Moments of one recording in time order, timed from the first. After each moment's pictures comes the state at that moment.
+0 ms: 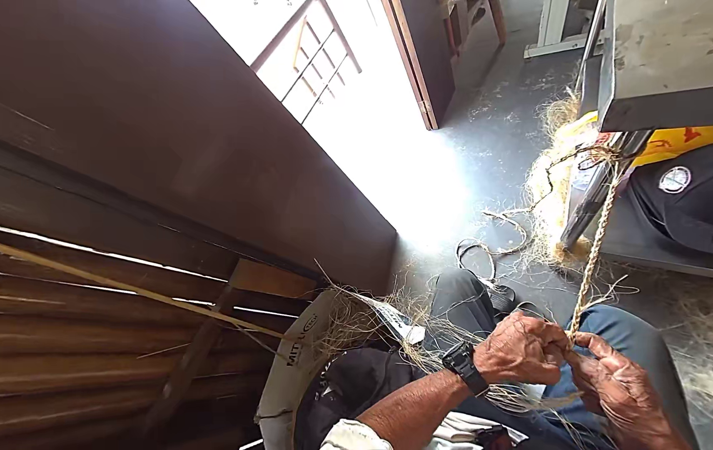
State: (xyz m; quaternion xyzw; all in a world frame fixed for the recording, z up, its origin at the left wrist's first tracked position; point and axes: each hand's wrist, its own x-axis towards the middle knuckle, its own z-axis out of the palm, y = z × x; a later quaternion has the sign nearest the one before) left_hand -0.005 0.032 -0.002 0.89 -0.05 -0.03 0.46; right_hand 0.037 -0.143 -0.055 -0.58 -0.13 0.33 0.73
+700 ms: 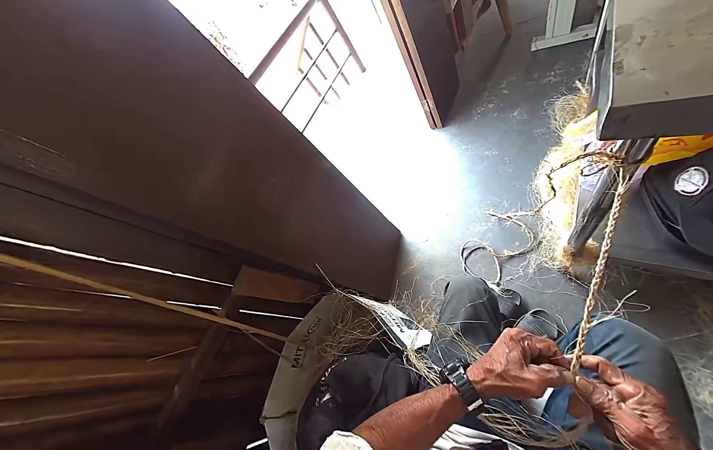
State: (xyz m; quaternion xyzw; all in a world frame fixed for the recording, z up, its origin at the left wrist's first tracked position) left_hand -0.011 0.032 -0.021 0.77 -0.02 -0.02 0.64; right_hand 0.050 -0.159 -0.055 -0.56 -0.18 0.37 0.72
